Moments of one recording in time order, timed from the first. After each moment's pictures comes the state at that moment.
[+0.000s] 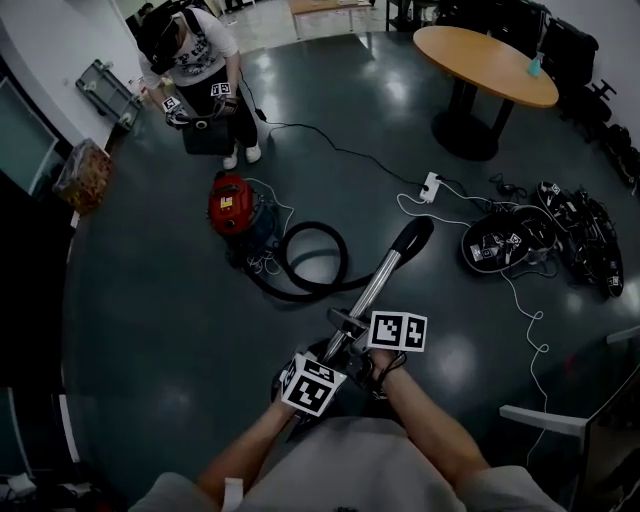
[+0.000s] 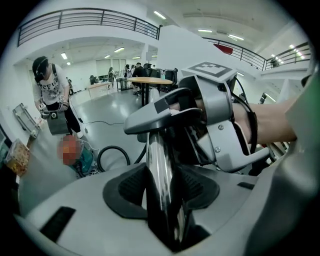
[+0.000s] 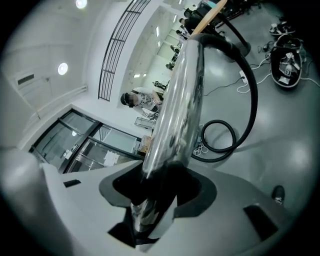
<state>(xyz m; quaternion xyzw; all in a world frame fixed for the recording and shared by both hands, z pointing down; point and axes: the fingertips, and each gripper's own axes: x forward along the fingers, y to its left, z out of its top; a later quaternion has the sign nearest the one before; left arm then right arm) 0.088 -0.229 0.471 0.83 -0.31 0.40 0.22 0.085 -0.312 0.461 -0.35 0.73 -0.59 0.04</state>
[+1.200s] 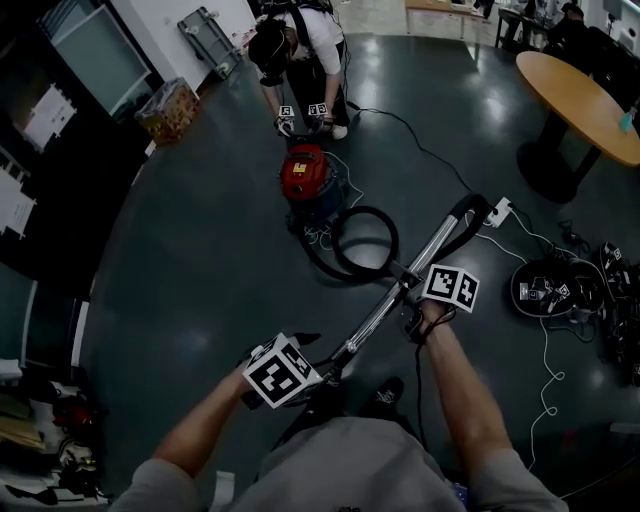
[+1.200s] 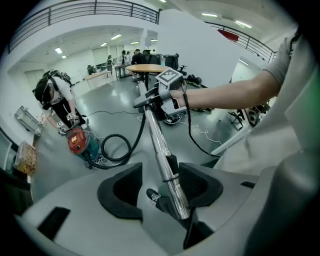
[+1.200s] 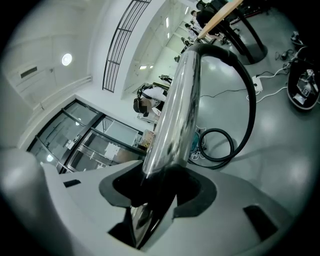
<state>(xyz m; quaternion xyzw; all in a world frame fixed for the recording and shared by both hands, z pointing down) 0.056 -0.177 0.406 0.79 -0.29 0.48 0.24 0.144 -0.397 0.467 -0.31 0.76 -0.57 0.00</state>
